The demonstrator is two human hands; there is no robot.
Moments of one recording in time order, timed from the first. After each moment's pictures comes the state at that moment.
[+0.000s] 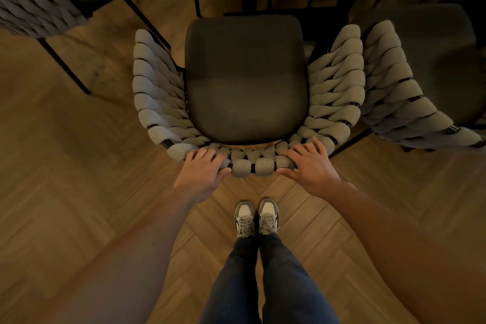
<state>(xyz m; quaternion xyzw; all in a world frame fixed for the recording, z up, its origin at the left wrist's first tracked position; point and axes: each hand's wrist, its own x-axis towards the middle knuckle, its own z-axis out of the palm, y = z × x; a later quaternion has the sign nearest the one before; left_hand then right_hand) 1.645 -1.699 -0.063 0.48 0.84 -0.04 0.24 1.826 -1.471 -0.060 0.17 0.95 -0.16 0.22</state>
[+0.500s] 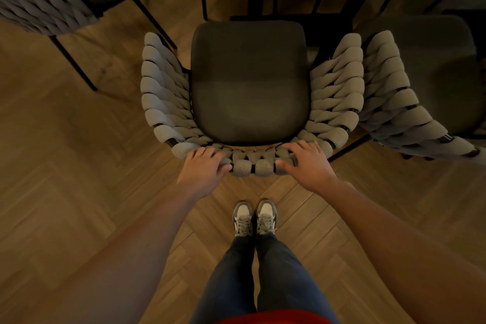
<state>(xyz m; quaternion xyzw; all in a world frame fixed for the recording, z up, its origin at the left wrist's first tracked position) 1.653 -1.693 -0.040 0.41 0.87 -0.01 0.27 1.814 -1.471 -0.037 0.26 0.91 -0.25 0.19</state>
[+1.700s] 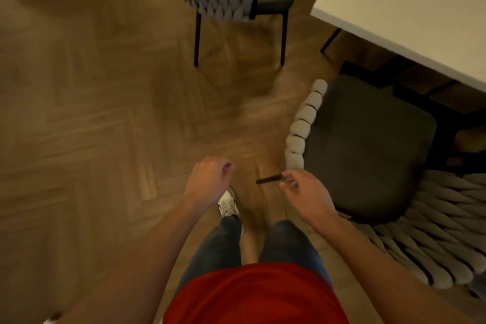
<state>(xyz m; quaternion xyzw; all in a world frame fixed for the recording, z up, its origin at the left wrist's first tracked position) 1.474 -1.920 0.029 0.09 0.93 0.27 0.25 1.548 -1.692 0.025 0.15 0.90 -0.32 0.24</state>
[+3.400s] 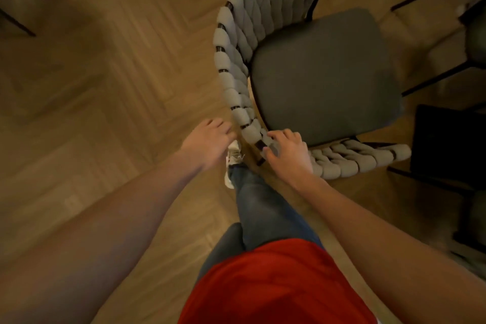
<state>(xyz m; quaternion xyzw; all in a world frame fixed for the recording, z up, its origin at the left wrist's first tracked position) 0.543 -2.132 -0.004 0.54 0.81 -0.11 0.20 0.683 -1.964 -0.024 0.25 0.90 -0.30 0.17</state>
